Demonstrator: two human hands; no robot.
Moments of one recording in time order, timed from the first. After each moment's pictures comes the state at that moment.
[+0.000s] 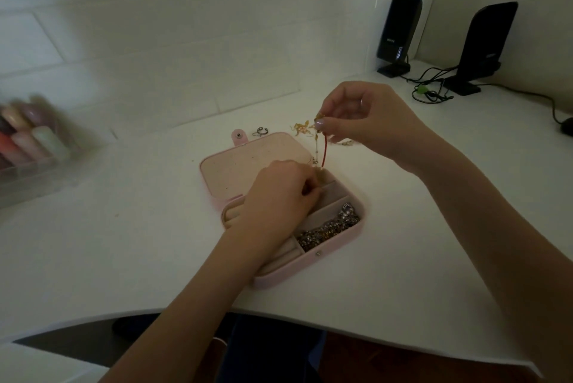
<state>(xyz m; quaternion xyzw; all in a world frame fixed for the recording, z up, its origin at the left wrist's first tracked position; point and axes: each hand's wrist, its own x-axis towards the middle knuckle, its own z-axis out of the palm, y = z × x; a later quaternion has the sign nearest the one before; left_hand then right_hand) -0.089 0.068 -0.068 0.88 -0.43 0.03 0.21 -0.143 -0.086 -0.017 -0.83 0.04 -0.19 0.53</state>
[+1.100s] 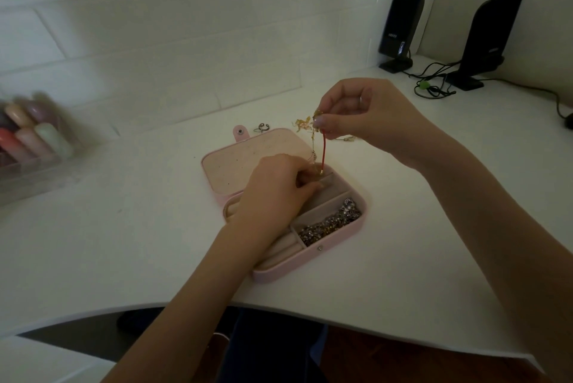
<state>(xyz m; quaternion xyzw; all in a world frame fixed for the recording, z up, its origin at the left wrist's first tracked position) -0.085 0.072 -0.074 0.86 -0.40 0.02 0.30 -0.144 -0.084 -0.016 -0.81 0.03 -0.17 0.56</state>
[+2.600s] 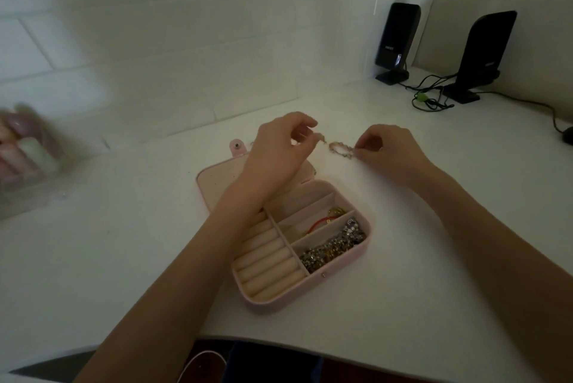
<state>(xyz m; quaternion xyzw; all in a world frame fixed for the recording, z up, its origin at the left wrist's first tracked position) -0.030 0.033 -0.053 0.80 -0.41 0.04 0.44 -0.112 -0.165 -0.092 -0.92 0.21 -0.19 0.26</state>
